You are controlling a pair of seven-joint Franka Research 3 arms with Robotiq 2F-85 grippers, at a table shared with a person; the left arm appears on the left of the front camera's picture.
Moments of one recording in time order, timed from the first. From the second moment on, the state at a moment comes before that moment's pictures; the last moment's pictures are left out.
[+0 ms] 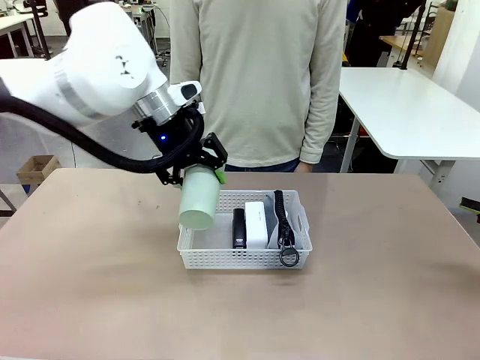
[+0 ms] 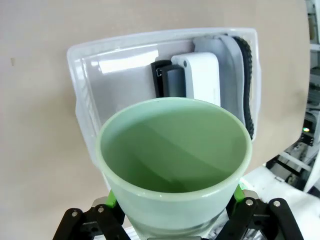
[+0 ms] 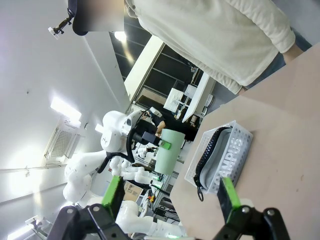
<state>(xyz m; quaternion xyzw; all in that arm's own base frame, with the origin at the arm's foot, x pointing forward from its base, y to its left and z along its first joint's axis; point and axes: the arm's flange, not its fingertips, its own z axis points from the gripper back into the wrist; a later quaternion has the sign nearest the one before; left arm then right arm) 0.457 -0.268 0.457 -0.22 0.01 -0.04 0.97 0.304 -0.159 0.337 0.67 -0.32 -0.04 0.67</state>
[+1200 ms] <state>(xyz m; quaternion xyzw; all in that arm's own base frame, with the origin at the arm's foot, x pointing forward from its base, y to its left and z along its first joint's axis) 0.482 -0.318 0.384 -0.07 -0.02 -0.02 1.00 0.304 -0.159 0.337 0.67 -0.32 -0.04 0.67</state>
